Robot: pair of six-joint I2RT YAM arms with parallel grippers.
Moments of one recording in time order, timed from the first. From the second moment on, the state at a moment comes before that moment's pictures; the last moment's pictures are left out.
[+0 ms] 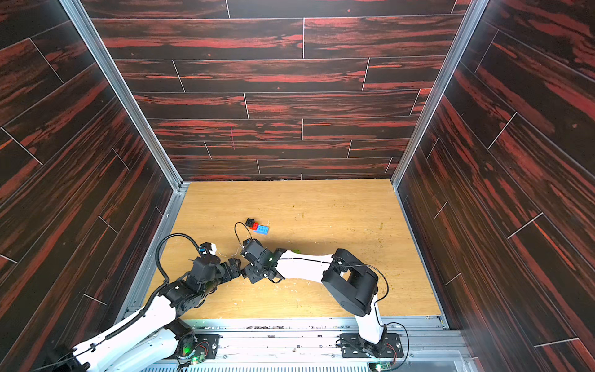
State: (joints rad) left arm -0.54 0.83 0.38 -0.28 -0.22 -0.77; right arm 1.10 1.95 1.31 -0.36 0.02 0.44
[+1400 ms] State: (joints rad) left arm -0.51 0.60 0.26 -0.35 -0.23 -0.82; right arm 1.15 2.06 1.45 -0.44 0.10 0.47
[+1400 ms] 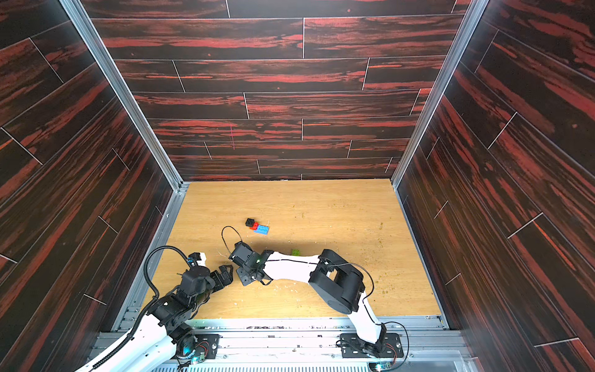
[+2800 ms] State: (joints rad) left arm -0.50 0.52 0.25 -0.41 -0.23 -0.82; right arm 1.18 2.17 1.62 -0.59 0.19 0.49
